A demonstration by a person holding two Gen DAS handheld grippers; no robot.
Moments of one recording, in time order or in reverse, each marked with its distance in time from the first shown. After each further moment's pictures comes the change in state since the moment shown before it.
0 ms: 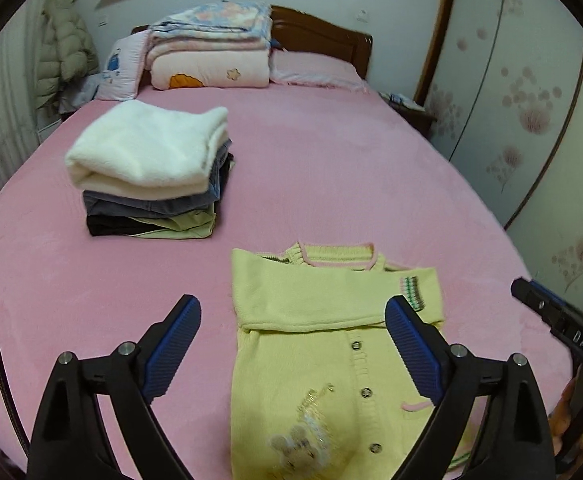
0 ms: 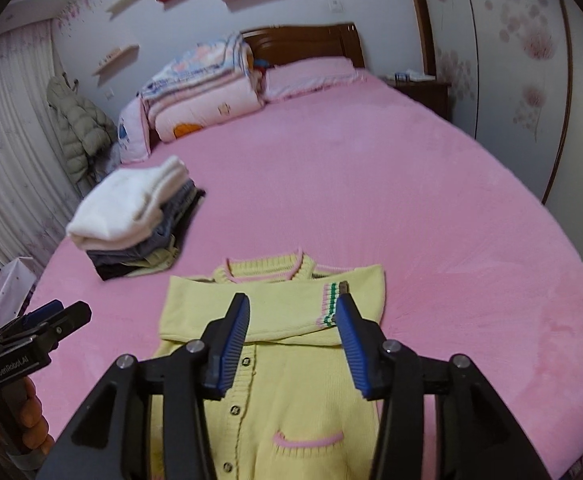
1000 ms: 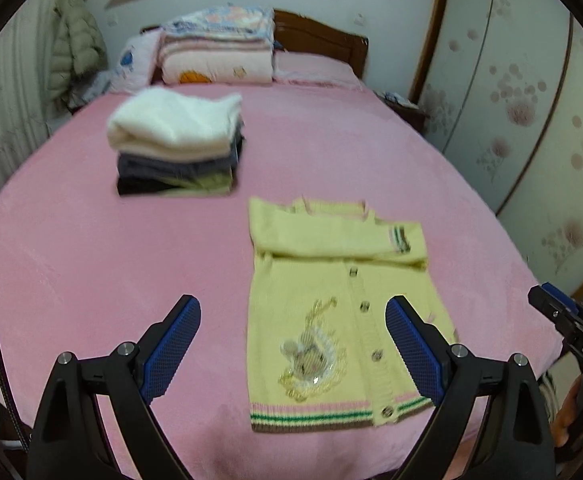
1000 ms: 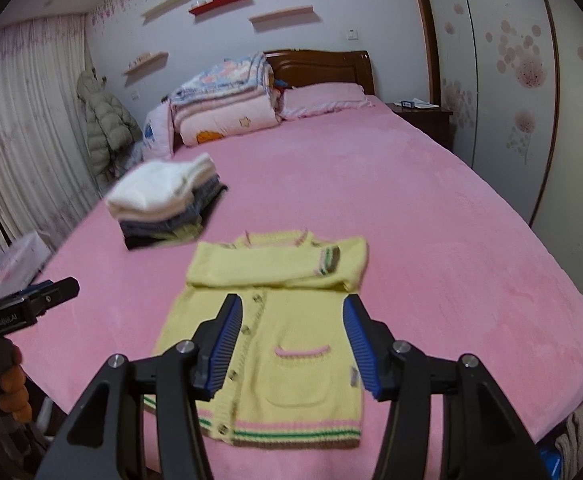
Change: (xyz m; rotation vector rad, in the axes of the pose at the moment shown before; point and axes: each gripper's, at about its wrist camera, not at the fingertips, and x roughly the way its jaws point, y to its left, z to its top) left arm -0.065 0.021 -0.104 0.019 0.017 -0.007; right arm -0.091 -0.002 -0.098 -0.097 -0.037 -0.018
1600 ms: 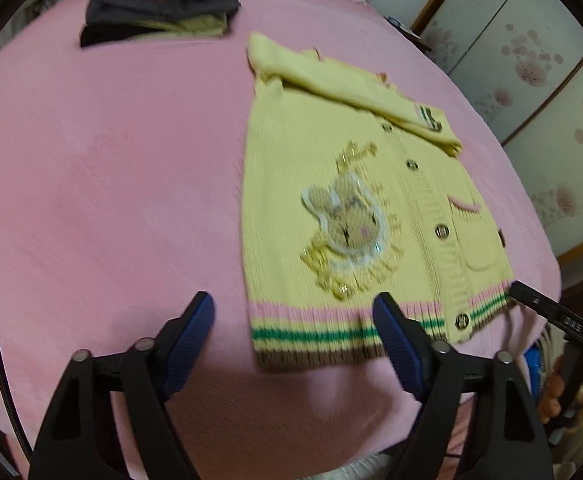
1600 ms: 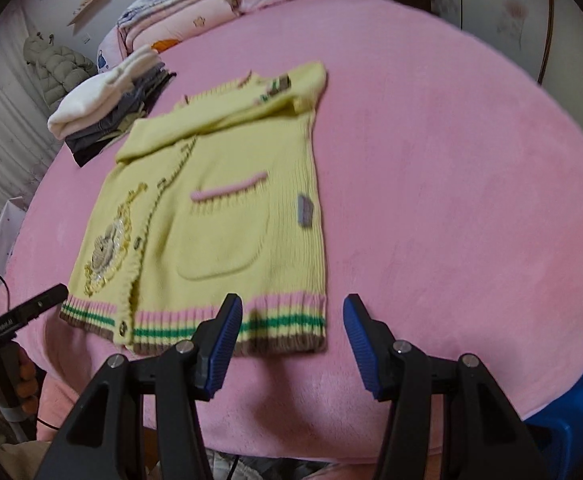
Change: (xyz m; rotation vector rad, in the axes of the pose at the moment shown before) left arm 0.113 0.042 -0.108 -0.105 0.314 -0.155; right arm 0.089 -0.059 -0.112 0.168 0.373 0.024
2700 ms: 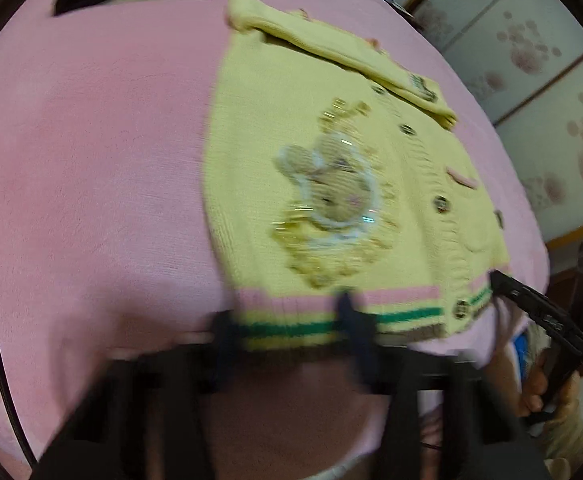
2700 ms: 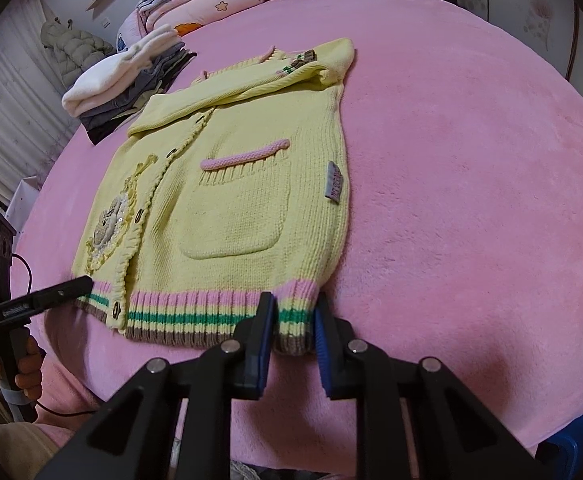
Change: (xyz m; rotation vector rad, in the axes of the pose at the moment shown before) left arm 0.029 -0.008 0.003 -0.012 0.125 -0.096; right arm 0.019 0.012 -0.003 -0.070 0.020 0.055
